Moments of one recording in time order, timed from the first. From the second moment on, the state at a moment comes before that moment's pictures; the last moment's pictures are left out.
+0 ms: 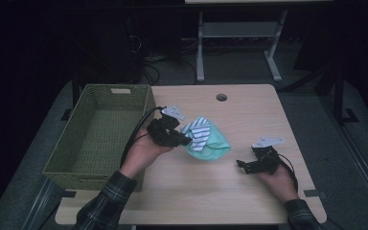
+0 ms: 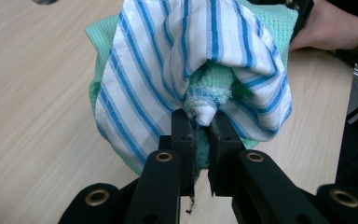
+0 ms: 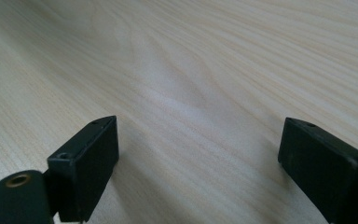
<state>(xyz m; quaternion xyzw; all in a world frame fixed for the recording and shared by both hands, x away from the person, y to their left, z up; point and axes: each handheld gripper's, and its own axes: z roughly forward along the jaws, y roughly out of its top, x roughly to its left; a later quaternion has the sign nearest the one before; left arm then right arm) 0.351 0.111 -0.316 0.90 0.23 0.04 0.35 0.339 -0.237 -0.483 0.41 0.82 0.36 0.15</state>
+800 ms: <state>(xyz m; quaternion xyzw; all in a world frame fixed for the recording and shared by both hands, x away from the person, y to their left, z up) 0.355 0.186 -0.284 0.88 0.30 0.10 0.37 0.339 -0.237 -0.483 0.41 0.82 0.36 0.16</state>
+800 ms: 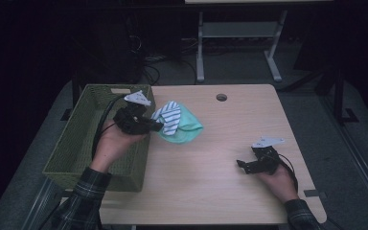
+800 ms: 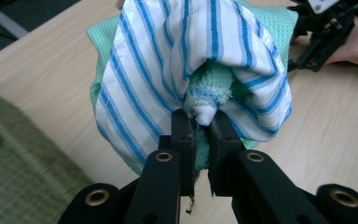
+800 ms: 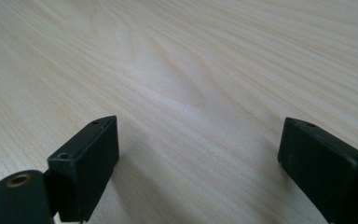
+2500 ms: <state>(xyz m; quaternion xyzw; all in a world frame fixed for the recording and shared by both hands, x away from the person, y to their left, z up) 0.373 0.335 -0.366 0.80 0.51 0.16 0.28 0.339 -0.237 -0.482 0.41 0.82 0.36 0.15</state>
